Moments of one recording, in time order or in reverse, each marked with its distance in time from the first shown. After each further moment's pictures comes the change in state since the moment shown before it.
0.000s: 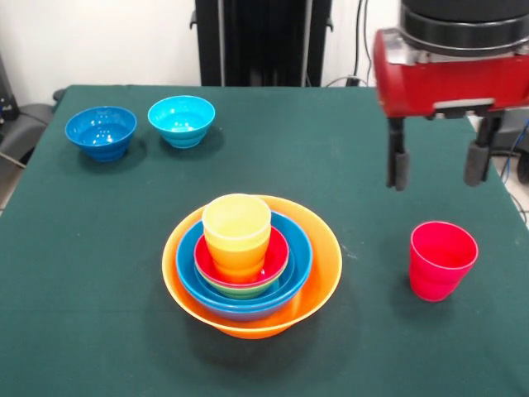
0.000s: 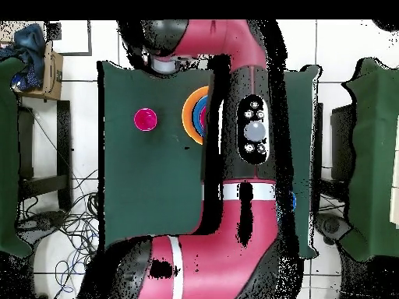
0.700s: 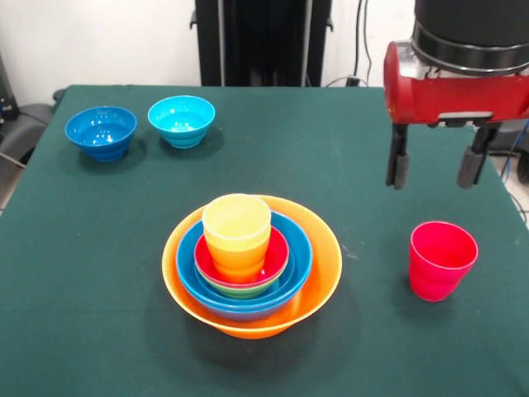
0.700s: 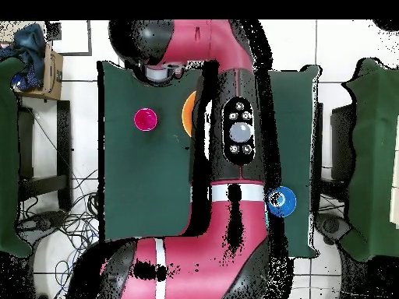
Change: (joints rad) arm 0.038 0.007 -0.068 0.035 0.001 0.000 0.019
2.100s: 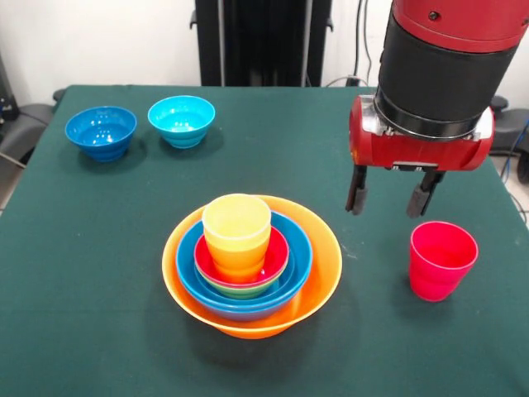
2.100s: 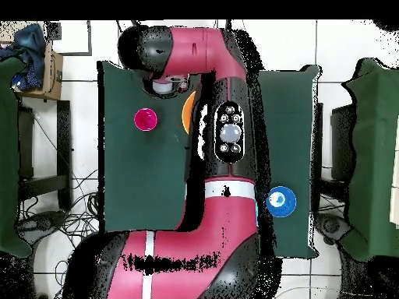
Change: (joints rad) arm 0.036 0.067 -0.105 0.016 0.001 -0.028 0.000
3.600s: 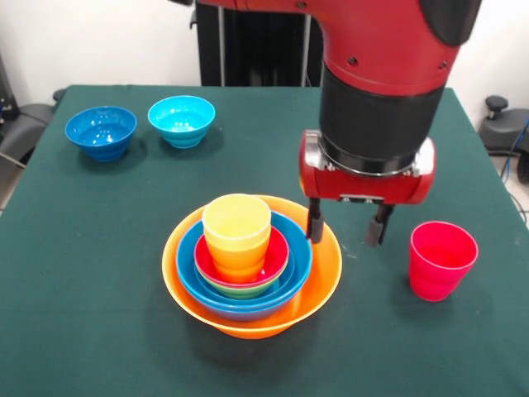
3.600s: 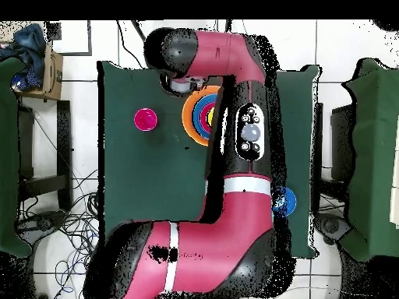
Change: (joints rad) arm -0.057 0.048 0.026 -0.022 -0.002 -0.045 0.000
